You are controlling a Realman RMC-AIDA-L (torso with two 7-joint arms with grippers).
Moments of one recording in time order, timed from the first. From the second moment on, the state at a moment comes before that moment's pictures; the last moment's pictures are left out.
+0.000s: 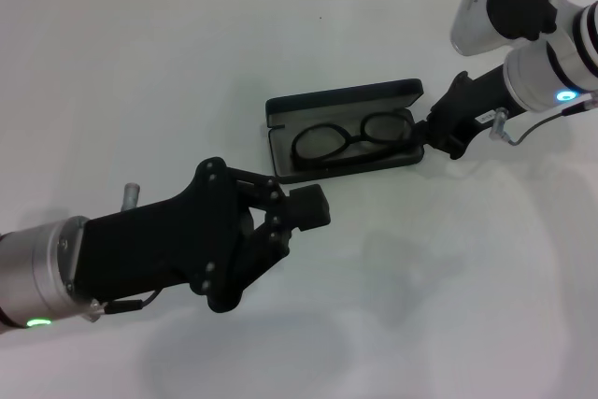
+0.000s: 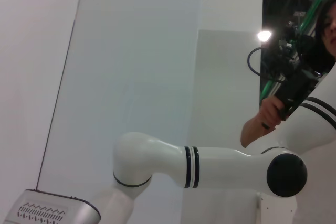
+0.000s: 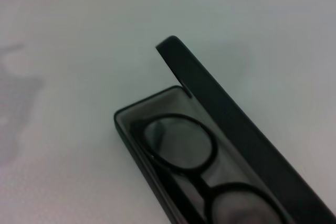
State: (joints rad) left arm -0.42 -2.06 1.33 0.35 1.16 1.93 -0.92; right arm 0.80 2.02 -1.38 -0.87 -2.32 -1.15 1.97
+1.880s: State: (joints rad) left arm -0.42 -2.06 1.33 0.35 1.15 1.93 -0.92; right arm 0.69 2.03 -1.51 -1.07 -2.44 -1.08 2.11
